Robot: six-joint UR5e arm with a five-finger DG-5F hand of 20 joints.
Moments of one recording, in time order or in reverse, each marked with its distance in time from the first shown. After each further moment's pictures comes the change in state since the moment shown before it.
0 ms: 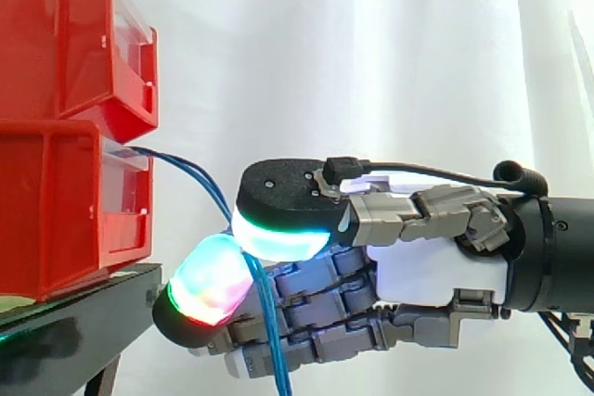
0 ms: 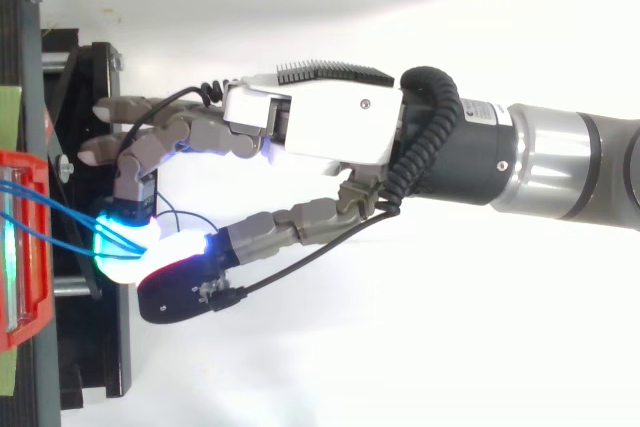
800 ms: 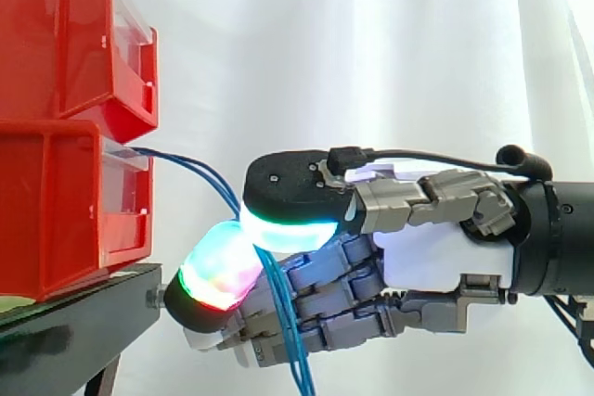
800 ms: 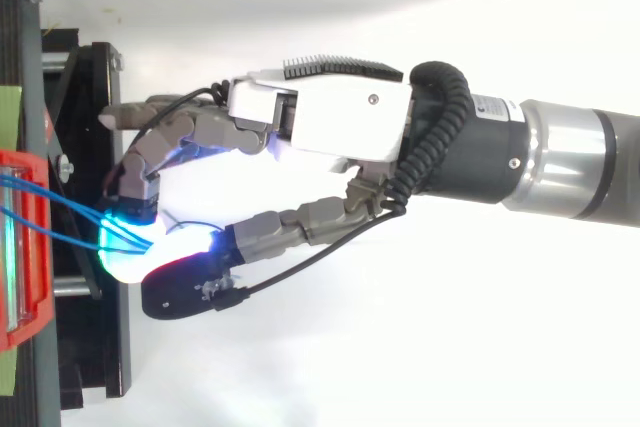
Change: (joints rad) arm 0.000 0.019 0.000 -0.039 0.004 0.001
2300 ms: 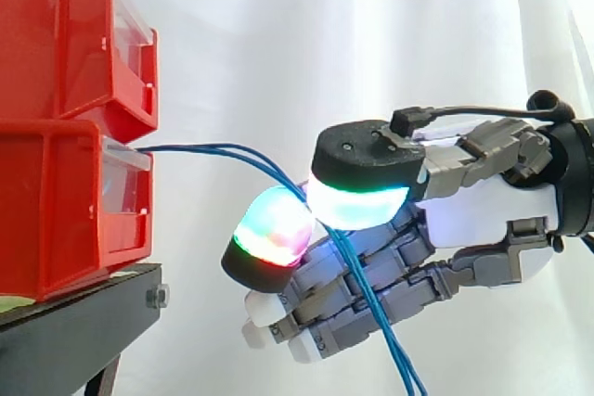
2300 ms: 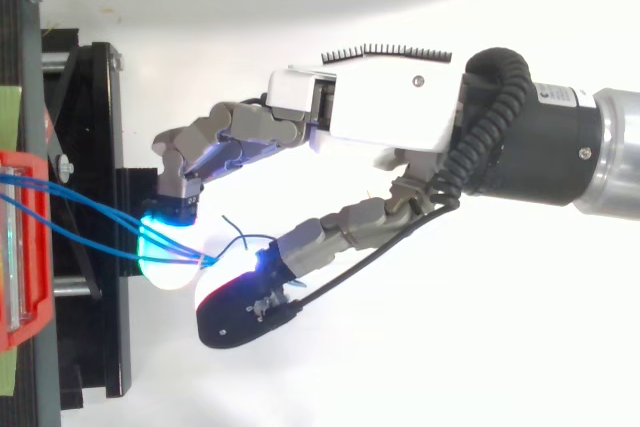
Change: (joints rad) arm 0.006 0.068 0.038 -0.264 0.011 0.131
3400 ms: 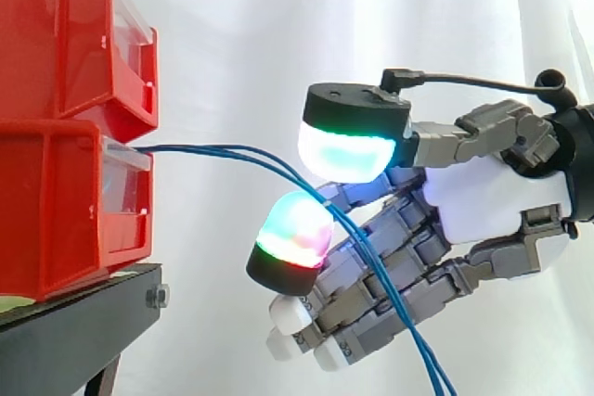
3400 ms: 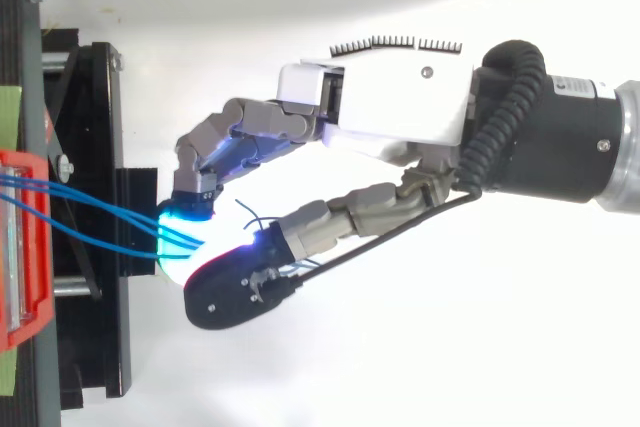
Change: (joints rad) arm -0.001 0.001 0.053 -0.142 0.000 0.045
